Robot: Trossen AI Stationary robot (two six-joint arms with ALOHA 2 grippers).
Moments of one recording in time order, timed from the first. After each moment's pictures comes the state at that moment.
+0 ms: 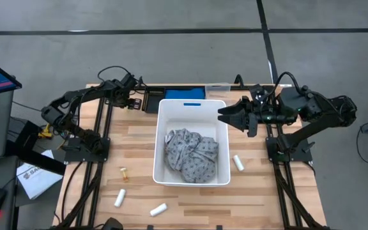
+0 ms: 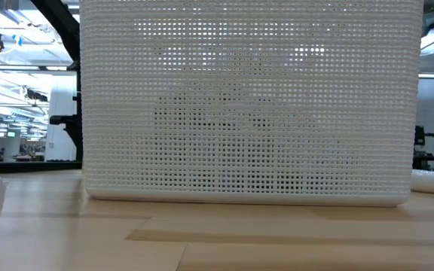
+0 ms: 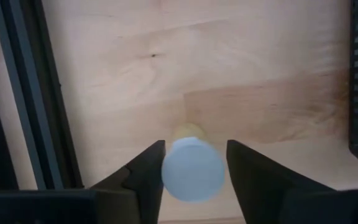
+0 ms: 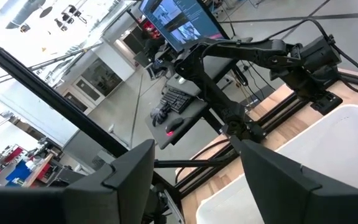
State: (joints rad) left arm 0.96 1.49 0.82 -0.70 -0.20 -0.43; right arm 0.26 1.18 1.56 -0.49 0.31 0.75
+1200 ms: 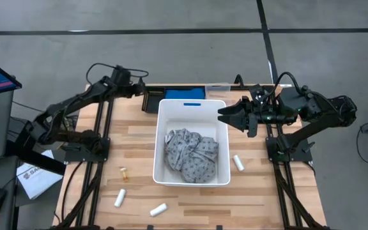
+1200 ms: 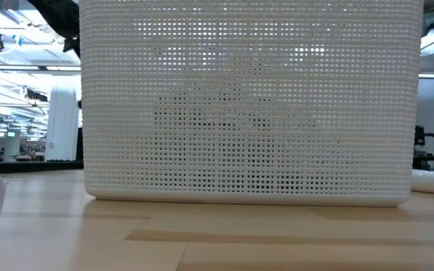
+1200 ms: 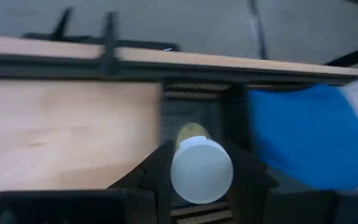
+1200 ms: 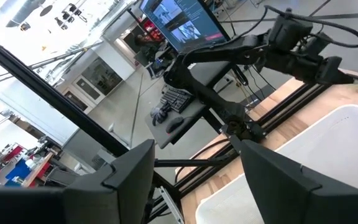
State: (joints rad) left arm 0.89 1.23 0.82 -0.40 -0.03 -0.64; right arm 0.26 1.18 1.56 -0.49 0.31 0.74
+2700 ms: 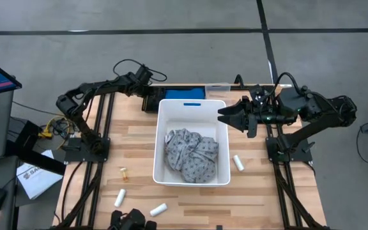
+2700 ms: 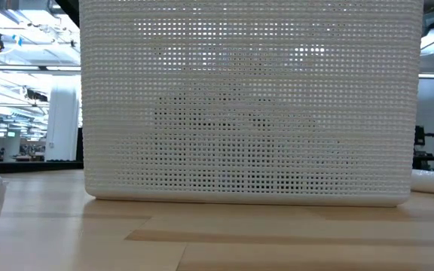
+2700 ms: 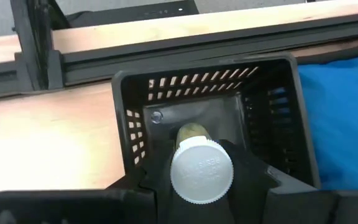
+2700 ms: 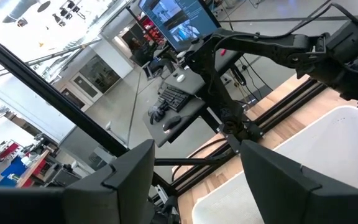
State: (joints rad) left arm 0.83 1.69 1.03 -0.39 -0.08 -0.51; right arm 0.26 1.18 1.56 -0.50 0.31 0.73
